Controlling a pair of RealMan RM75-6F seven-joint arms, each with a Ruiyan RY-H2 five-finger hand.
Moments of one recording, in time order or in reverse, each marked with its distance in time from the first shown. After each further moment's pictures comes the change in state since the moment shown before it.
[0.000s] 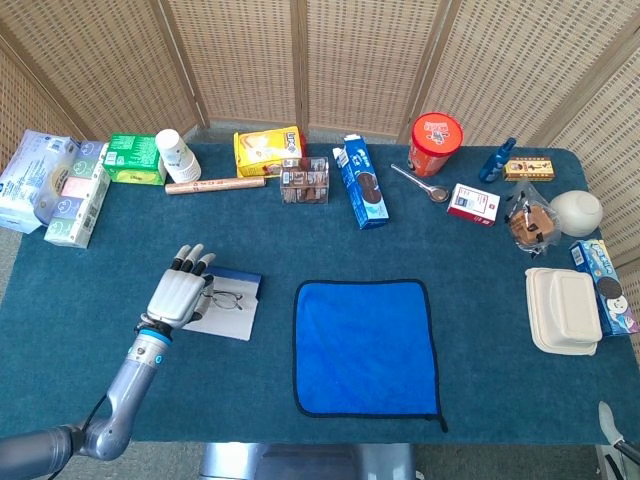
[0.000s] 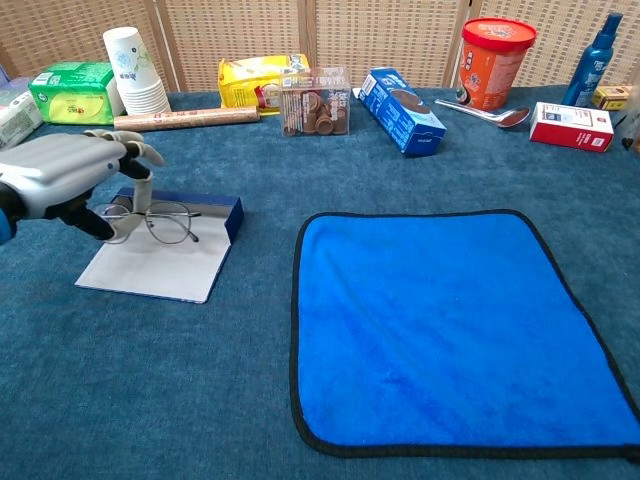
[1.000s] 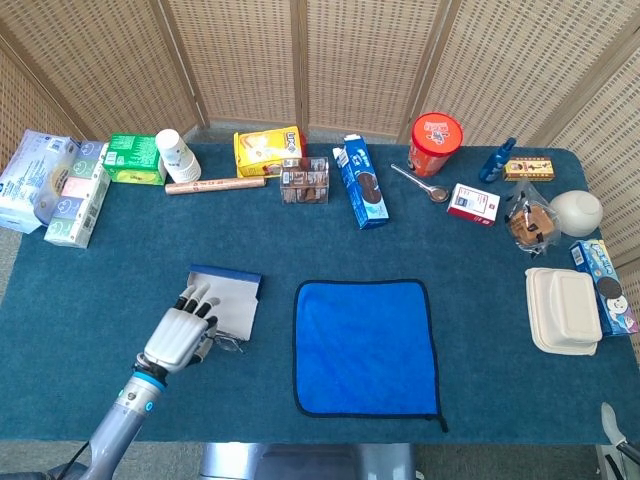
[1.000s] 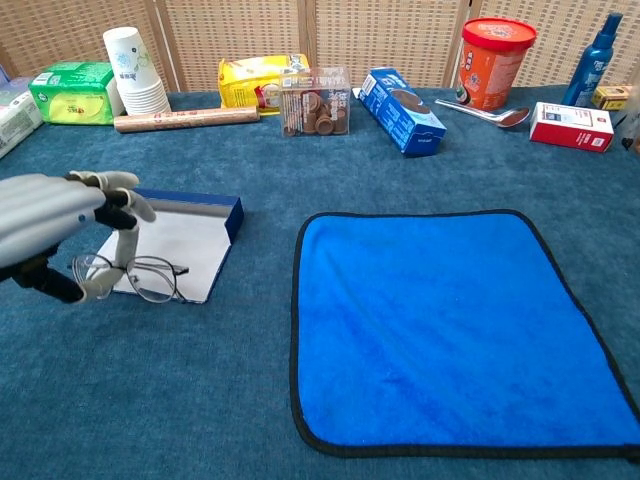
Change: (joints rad) left arm 0.113 0.117 0.123 -0.282 0.092 0.076 0.103; right arm -0.004 -0.009 0.003 0.019 0.004 0.005 0.010
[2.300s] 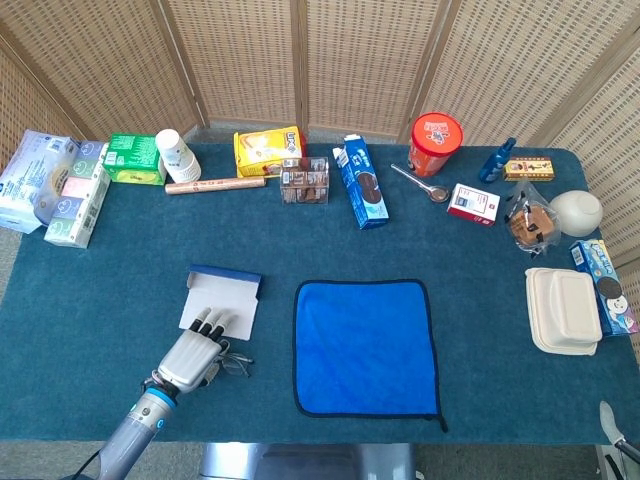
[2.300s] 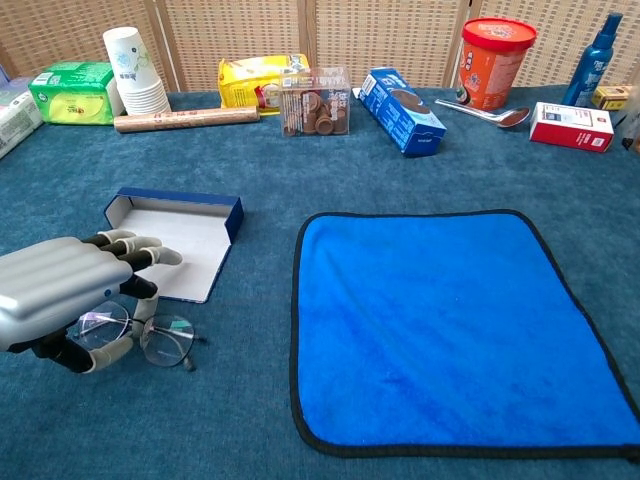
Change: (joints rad) left arm -0.002 -0.064 0.090 0.023 -0.021 -0.054 0.129; right arm 0.004 0.001 0.000 0.000 0.006 -0.012 -0.016
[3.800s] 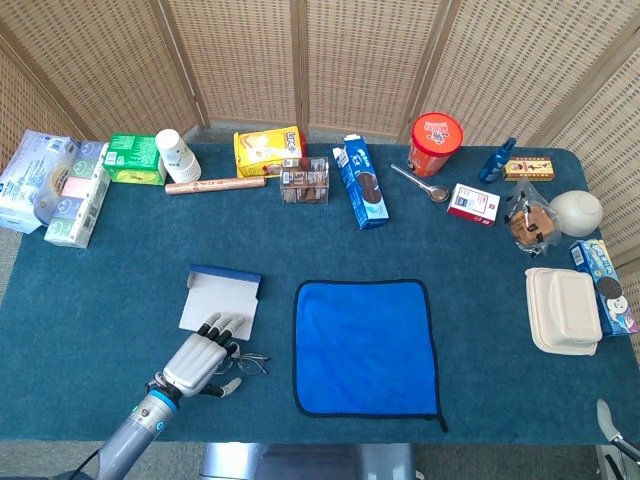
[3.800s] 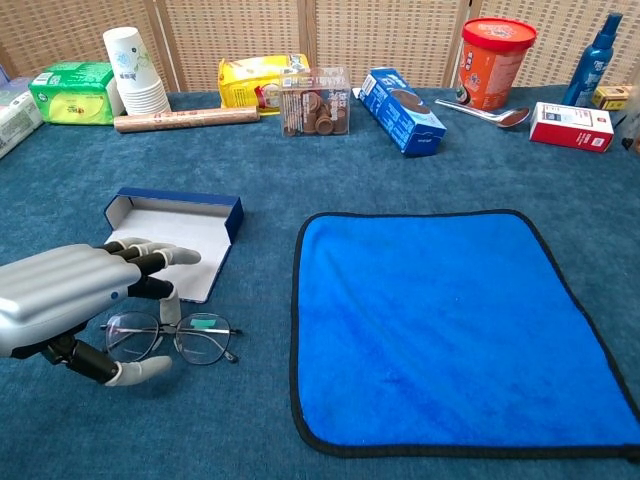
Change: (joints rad) left arm -0.020 0.011 0.032 0.021 0.086 -0.019 -0.202; right arm 0.003 -0.010 0.001 0.006 0.020 -0.023 -0.035
